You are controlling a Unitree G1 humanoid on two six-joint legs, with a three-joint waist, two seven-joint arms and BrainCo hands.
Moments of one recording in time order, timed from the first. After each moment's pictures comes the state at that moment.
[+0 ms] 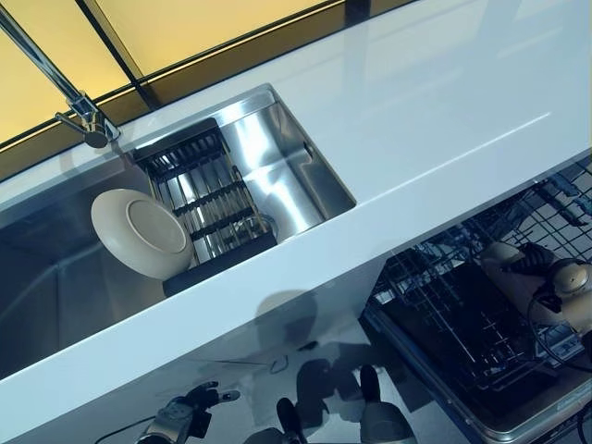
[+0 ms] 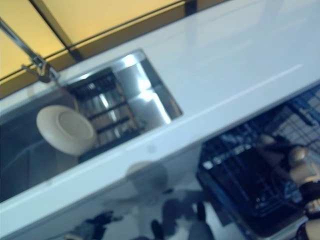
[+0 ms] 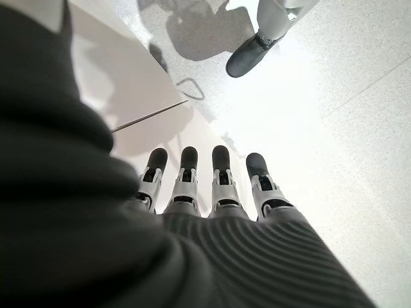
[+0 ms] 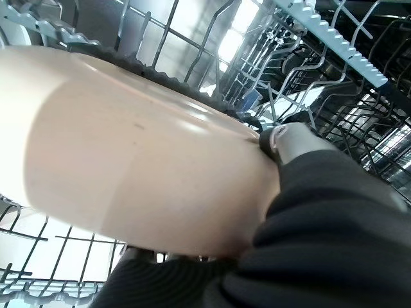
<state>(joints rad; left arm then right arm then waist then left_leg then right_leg) -0.07 0.32 -0.26 1.04 -0.10 0.10 -0.12 -0.43 -0.99 0.21 0.65 -0.26 0.24 0.32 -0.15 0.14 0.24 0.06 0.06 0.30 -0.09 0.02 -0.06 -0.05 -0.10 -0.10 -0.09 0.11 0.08</state>
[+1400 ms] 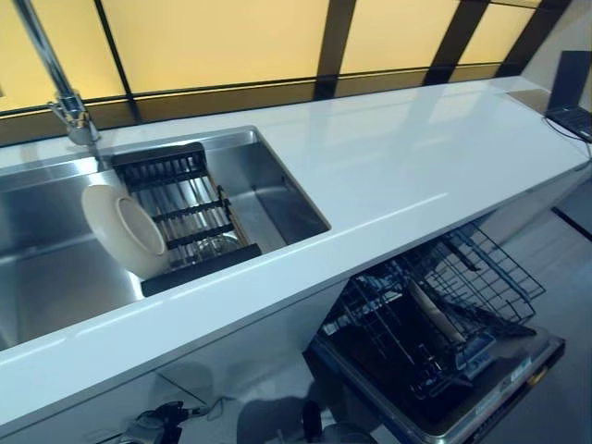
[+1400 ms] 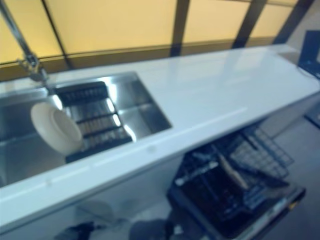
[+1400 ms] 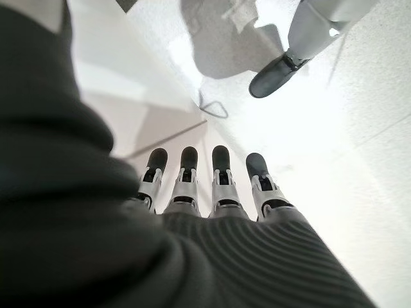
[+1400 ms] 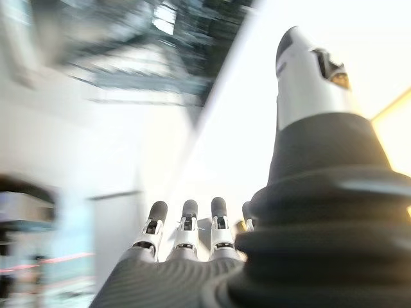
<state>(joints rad) -0.07 0.41 -0.21 1.13 -0.09 0.16 -0.08 -0.79 -1.46 0.26 0.62 0.16 0.37 0.61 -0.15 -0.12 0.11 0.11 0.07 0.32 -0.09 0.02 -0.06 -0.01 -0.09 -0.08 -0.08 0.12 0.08</state>
